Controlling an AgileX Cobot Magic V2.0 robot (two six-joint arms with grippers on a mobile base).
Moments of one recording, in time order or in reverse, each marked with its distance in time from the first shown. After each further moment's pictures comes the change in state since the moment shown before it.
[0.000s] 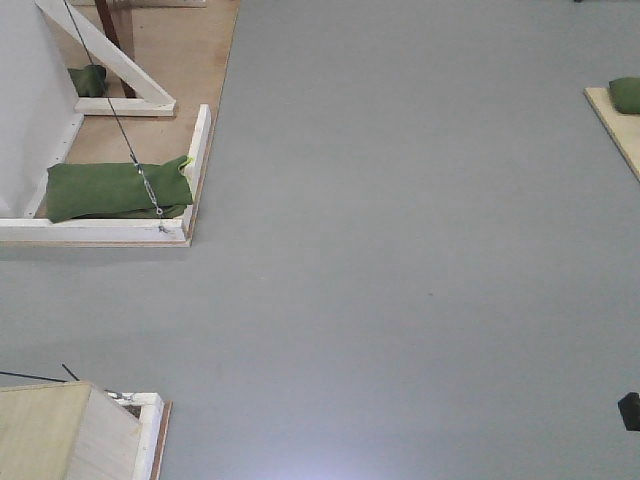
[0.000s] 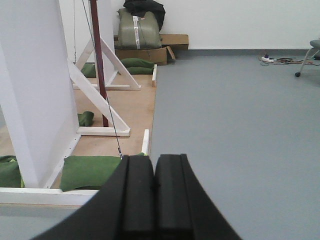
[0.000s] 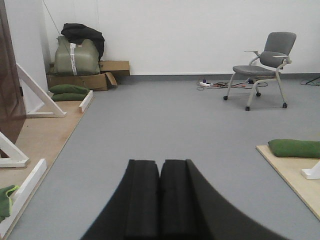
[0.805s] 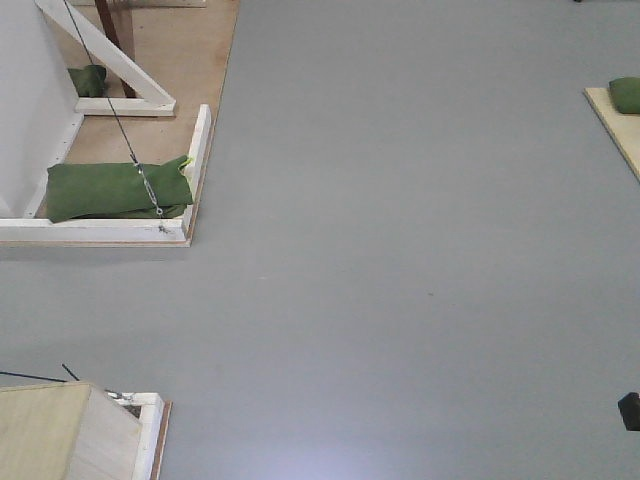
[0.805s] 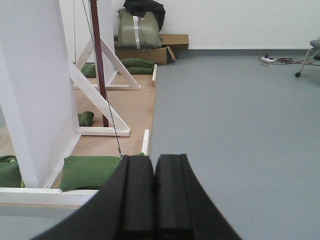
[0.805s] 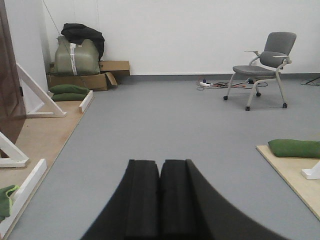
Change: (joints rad) left arm 0.000 0.000 0.000 0.000 0.000 0.000; right arm 0.000 0.000 0.000 0.000 0.000 0.000
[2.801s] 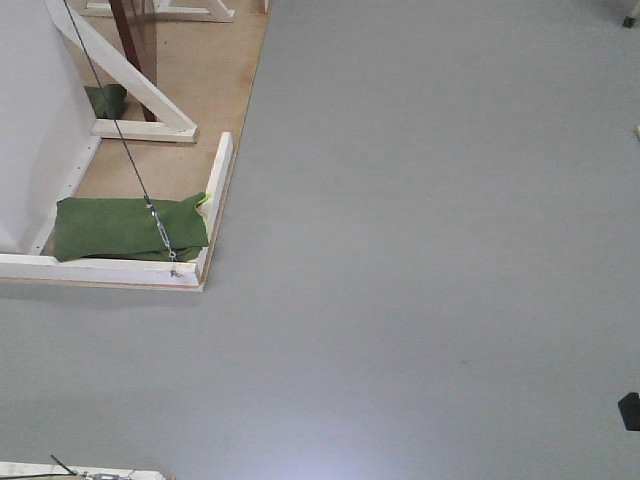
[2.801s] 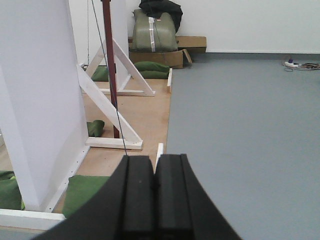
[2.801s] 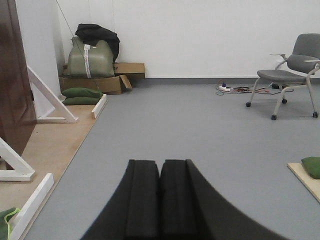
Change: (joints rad) left arm 0.000 0.000 0.000 0.000 0.000 0.000; right arm 0.000 0.000 0.000 0.000 0.000 0.000
